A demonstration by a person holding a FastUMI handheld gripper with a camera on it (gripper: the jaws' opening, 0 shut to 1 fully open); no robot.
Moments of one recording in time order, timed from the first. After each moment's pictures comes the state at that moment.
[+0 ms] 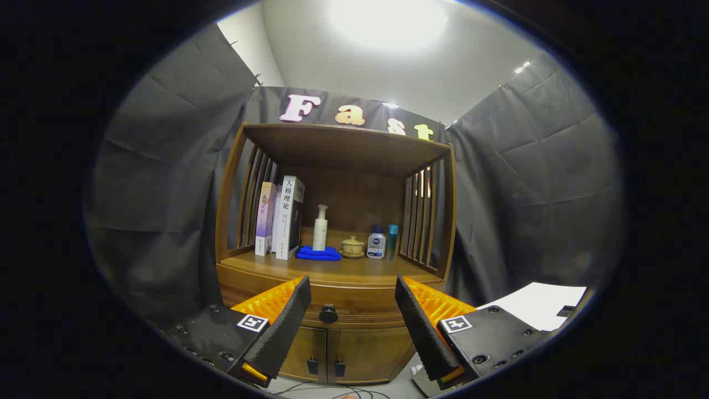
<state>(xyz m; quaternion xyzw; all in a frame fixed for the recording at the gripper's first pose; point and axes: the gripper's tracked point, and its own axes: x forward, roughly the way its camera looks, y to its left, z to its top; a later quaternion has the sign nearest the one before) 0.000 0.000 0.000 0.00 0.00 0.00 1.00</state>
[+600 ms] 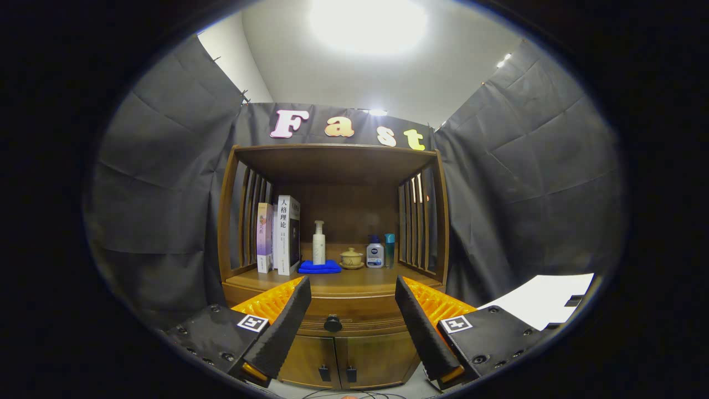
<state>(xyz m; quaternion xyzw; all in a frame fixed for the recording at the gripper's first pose) -0.010 -0.011 0.018 0.04 -0.03 -0.01 1.00</state>
